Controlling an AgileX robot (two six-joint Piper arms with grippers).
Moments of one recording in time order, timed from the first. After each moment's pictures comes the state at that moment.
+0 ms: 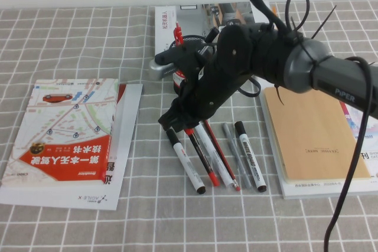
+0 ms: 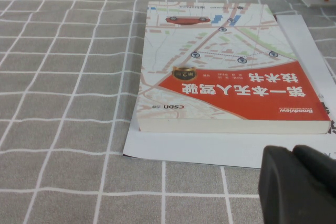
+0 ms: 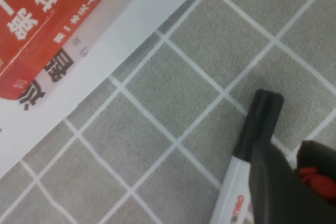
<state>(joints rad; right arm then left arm) 0.65 2.14 -1.80 0.30 0.85 -0.23 -0.05 -0.01 0.03 -0.06 0.38 0.07</state>
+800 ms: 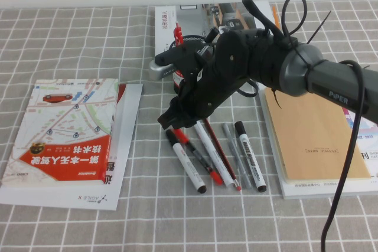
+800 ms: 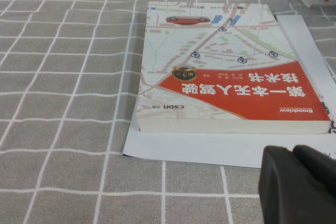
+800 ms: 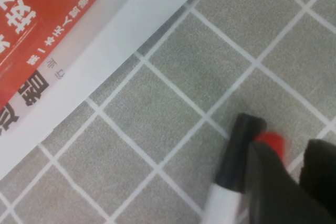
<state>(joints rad) 0.65 2.16 -1.80 0.30 0.78 -0.23 -0.05 -0.01 0.03 -0.06 0.38 0.07</state>
